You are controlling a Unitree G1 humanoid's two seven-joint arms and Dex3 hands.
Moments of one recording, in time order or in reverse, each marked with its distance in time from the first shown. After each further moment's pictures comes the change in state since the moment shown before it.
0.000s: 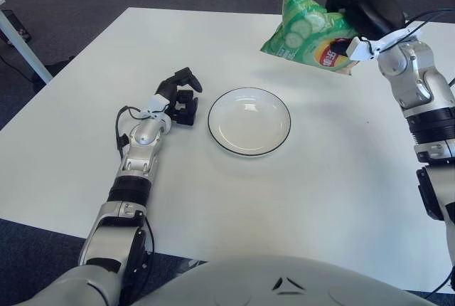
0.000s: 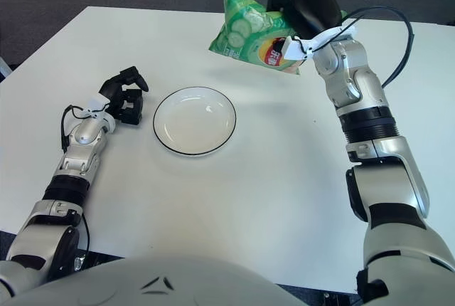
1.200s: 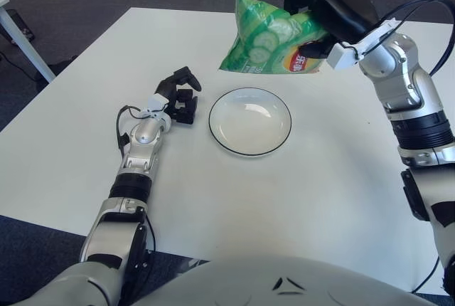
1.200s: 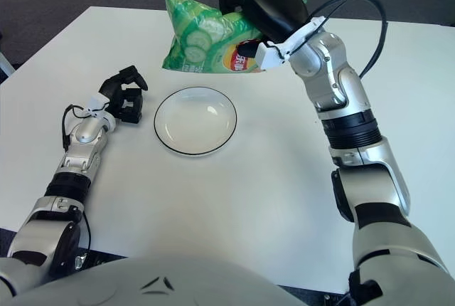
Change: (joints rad) left arm -0.028 -0.002 0.007 0.074 -0.007 -0.047 0.004; right arm 0.045 0.108 0.000 -0.348 0.082 0.021 0.228
